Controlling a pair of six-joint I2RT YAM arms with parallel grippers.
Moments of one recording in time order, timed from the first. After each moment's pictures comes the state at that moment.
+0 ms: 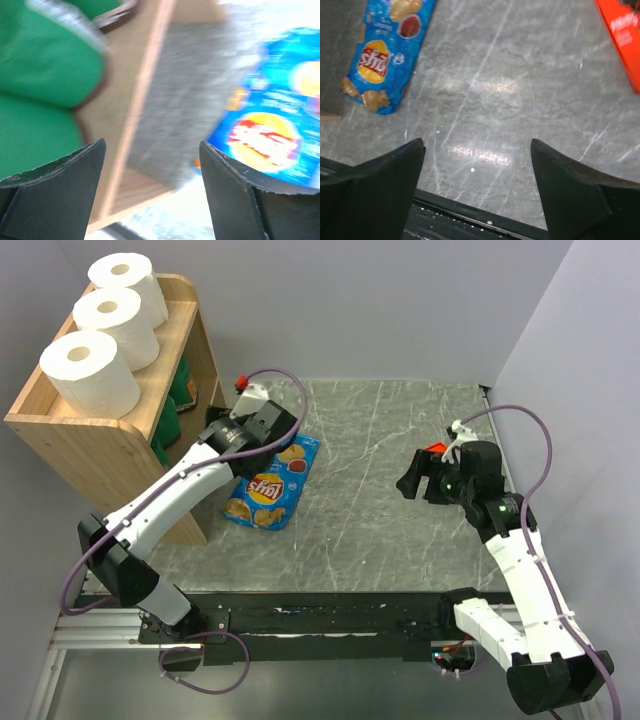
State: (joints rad) left arm -0.72 1.54 1.62 -1.14 -1.03 -0.47; right arm 0.17 0.88 0.96 -0.73 -0.19 0.34
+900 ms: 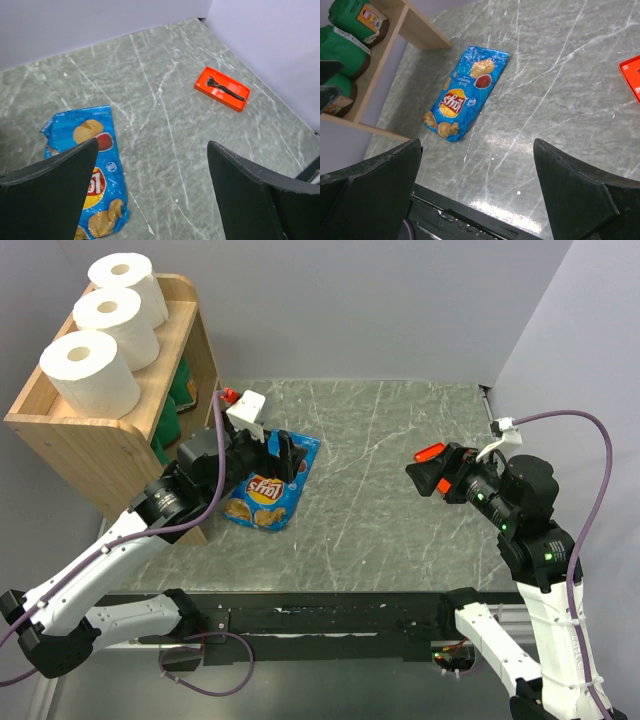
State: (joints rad) left arm -0.81 1.05 1.24 -0.34 -0.19 -0.20; right arm 0.20 0.70 1.17 -0.76 -0.23 0.47
